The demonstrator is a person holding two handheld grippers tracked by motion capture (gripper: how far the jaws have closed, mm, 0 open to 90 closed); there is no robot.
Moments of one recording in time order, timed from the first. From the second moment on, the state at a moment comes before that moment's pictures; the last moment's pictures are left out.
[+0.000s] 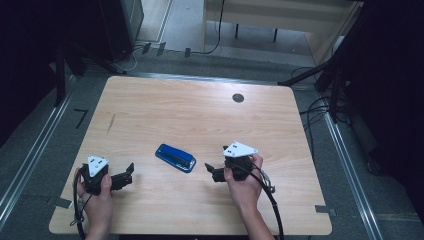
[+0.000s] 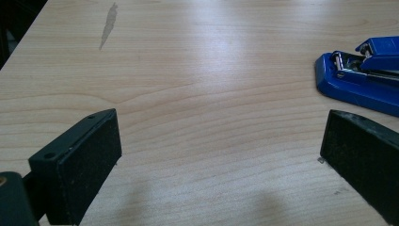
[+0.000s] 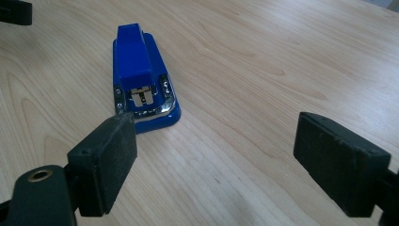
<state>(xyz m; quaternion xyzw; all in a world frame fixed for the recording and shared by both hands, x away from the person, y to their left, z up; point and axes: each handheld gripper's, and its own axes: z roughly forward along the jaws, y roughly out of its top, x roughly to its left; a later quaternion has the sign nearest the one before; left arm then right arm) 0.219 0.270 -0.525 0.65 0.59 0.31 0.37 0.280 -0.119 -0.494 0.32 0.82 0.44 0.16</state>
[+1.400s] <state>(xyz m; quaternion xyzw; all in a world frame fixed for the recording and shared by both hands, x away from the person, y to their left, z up) 0.220 0.271 -0.525 0.65 0.59 0.30 0.37 0.310 -0.042 -0.503 0.27 0.86 0.42 0.12</state>
